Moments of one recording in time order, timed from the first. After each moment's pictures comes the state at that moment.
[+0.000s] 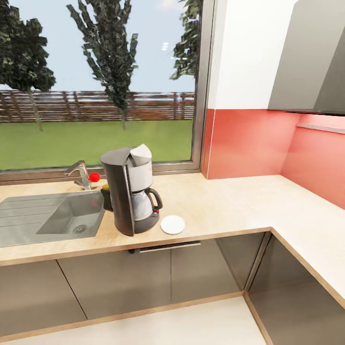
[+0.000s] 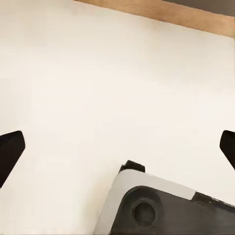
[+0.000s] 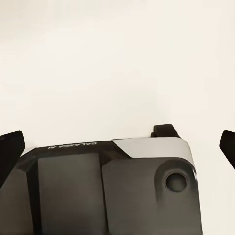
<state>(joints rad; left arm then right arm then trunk) -0.05 0.17 -0.70 -0.07 1.17 -0.51 -0.16 -0.34 0.13 0.34 -0.03 -0.46 0.00 -0.11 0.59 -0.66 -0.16</state>
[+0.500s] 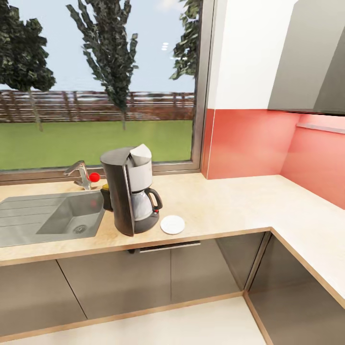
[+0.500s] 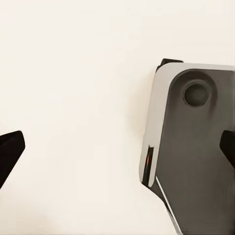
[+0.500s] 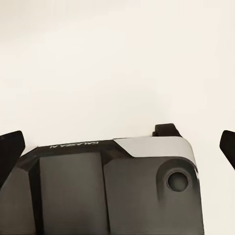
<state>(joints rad) -0.01 0.19 -0.72 0.04 0.89 -0.29 -0.16 -0.34 0.13 0.34 -0.03 -0.47 0.00 -0.11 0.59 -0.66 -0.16</state>
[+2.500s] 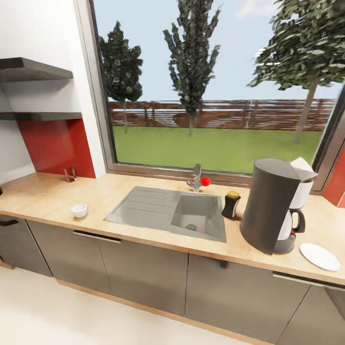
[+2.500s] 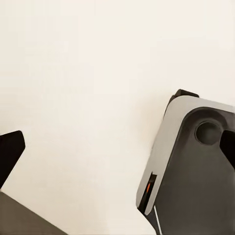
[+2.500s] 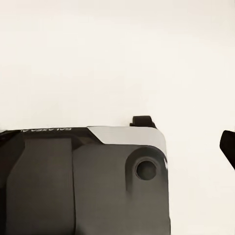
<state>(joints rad) -0.01 0.19 -0.56 0.03 0.89 -0.29 -0.08 -0.27 0.07 0.34 -0.02 -0.39 0.00 -0.08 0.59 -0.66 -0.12</state>
